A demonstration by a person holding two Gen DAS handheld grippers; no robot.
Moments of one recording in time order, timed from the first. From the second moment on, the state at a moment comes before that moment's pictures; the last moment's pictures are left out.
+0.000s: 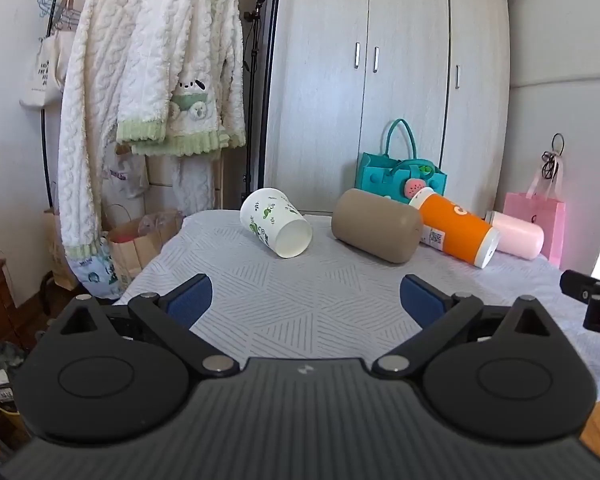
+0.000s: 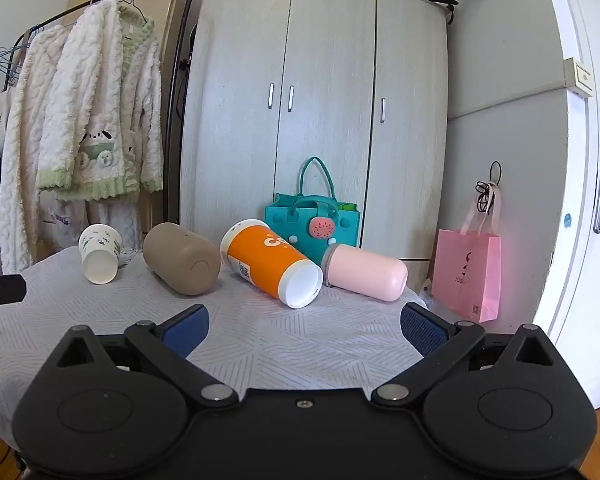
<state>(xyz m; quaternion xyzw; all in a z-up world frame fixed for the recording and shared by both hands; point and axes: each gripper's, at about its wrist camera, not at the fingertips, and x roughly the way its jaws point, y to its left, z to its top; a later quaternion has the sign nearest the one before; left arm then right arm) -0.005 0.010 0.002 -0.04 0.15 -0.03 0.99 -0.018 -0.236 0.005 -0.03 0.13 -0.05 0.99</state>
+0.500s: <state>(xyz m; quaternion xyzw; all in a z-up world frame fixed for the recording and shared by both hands) -0.010 0.009 0.002 -0.03 0.14 -0.02 0.99 -0.016 -0.241 0.003 -0.02 0.14 -0.05 0.99</state>
